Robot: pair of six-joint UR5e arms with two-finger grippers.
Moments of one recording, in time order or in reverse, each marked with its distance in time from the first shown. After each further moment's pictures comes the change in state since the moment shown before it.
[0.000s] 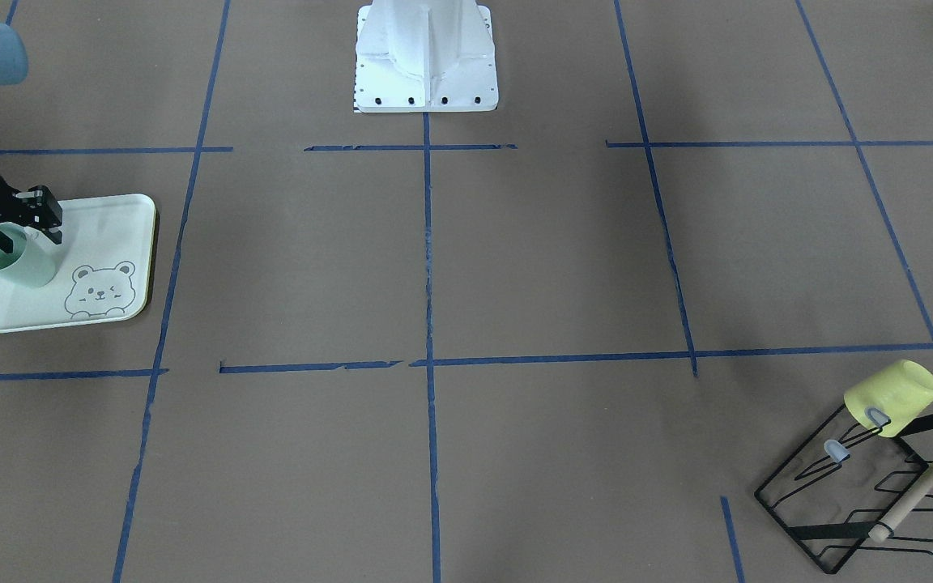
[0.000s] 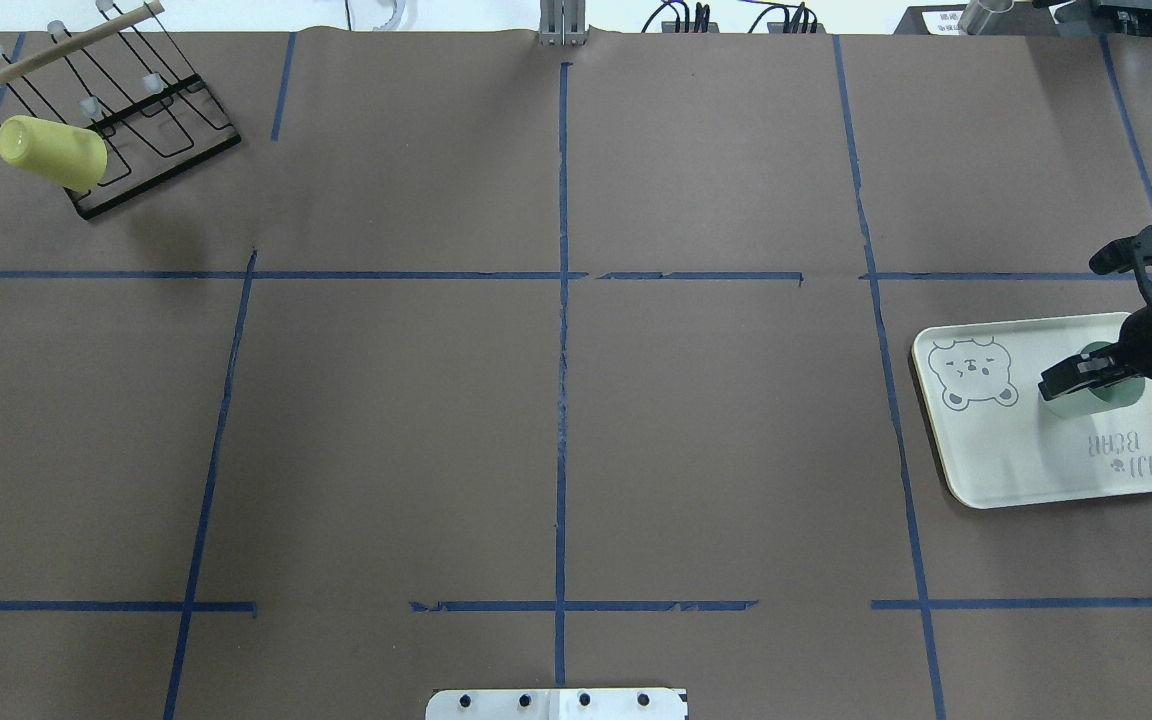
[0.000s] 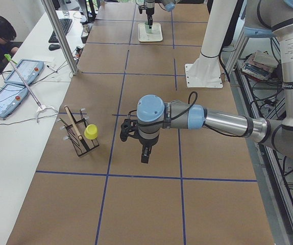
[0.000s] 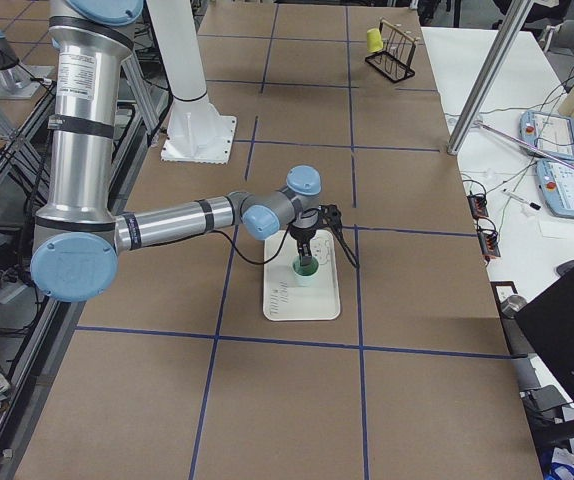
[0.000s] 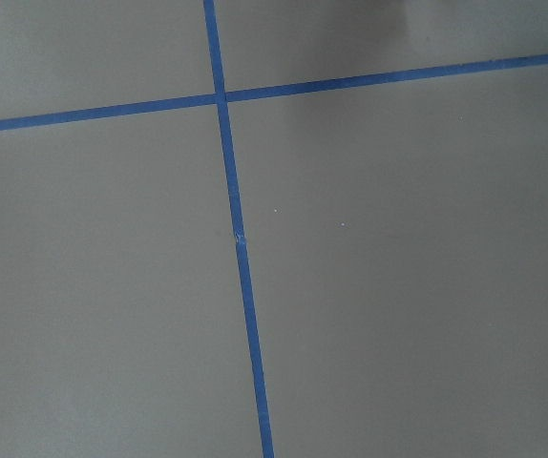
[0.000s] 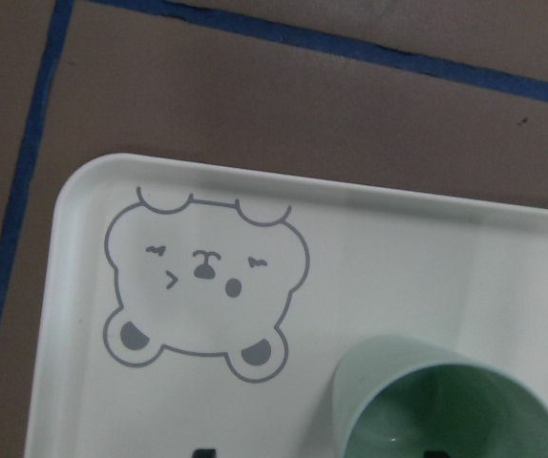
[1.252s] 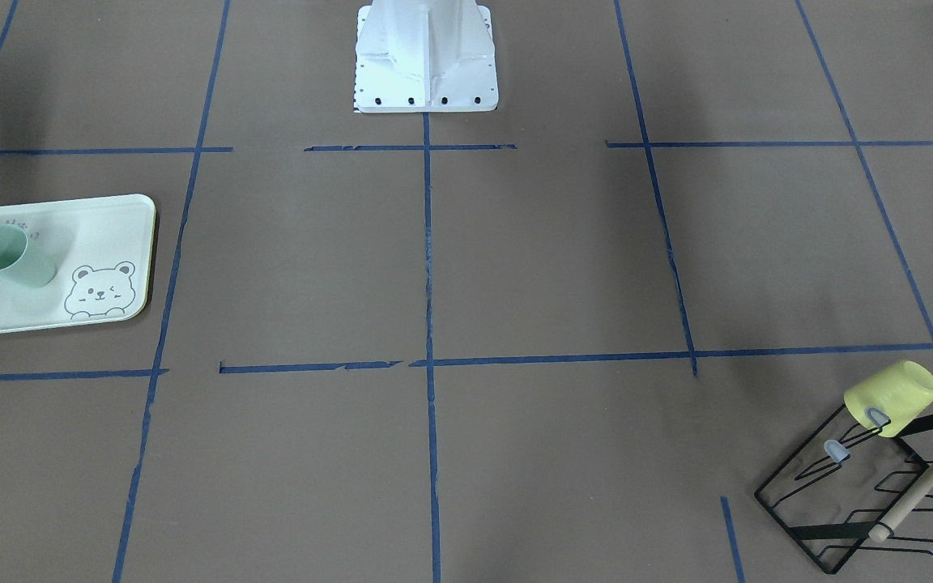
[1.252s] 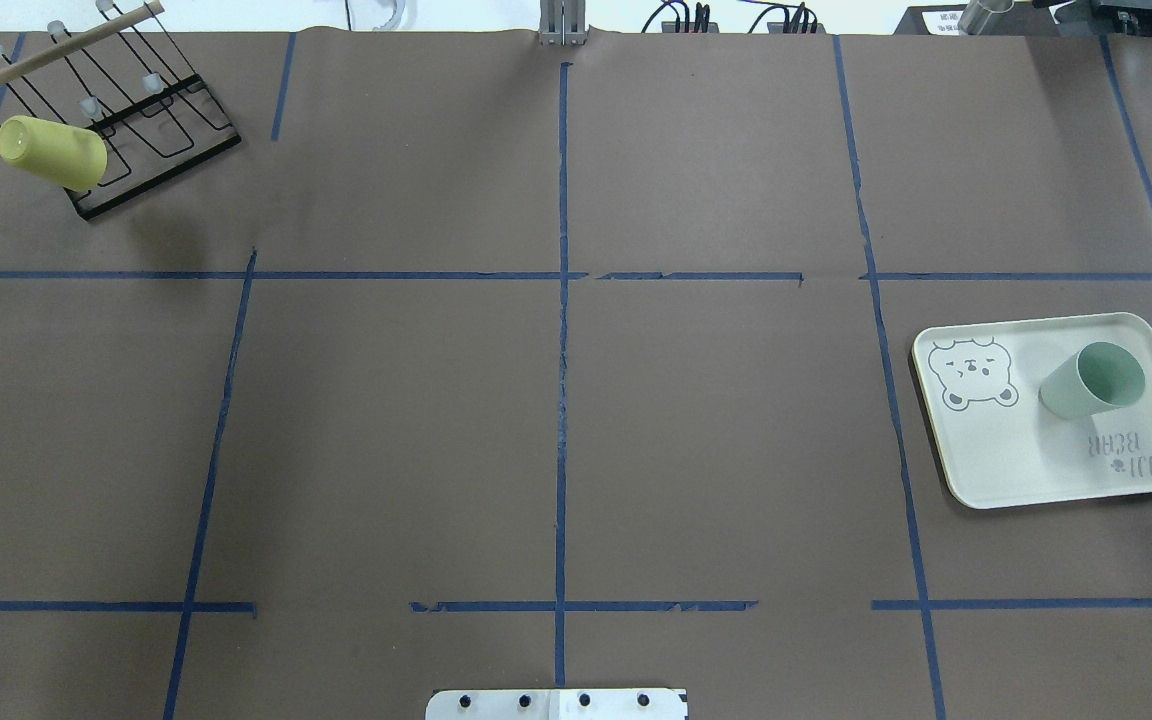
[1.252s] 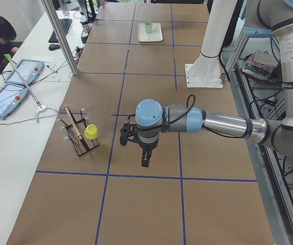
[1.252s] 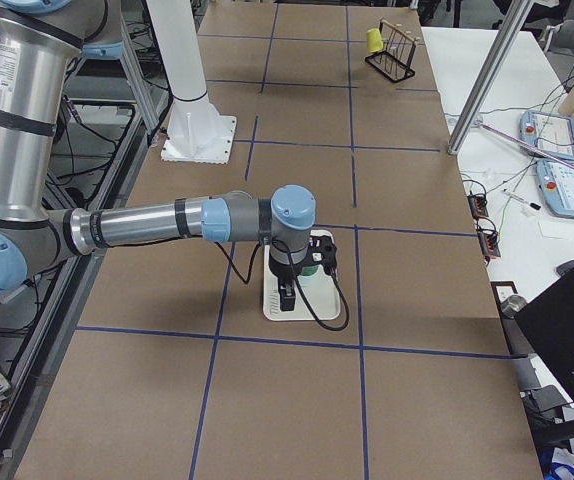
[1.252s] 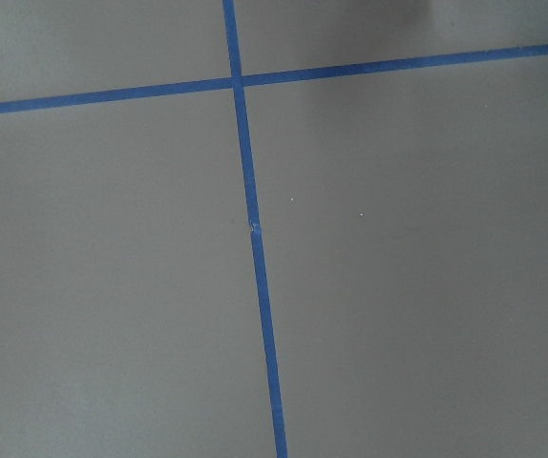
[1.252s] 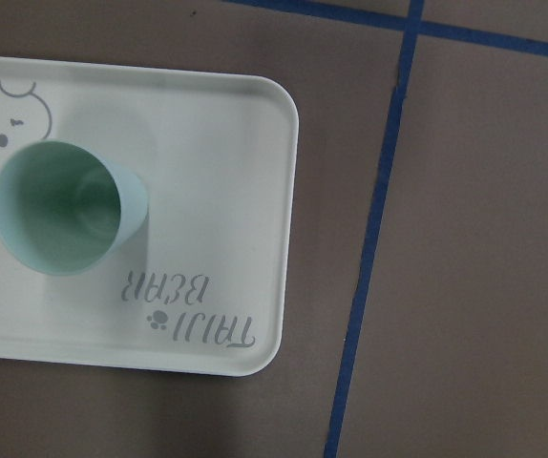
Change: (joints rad) left arm 0.002 -0.001 0.062 -0.016 0.008 0.006; right arm 0.470 -0.124 0.085 -0.482 0.175 -0.627
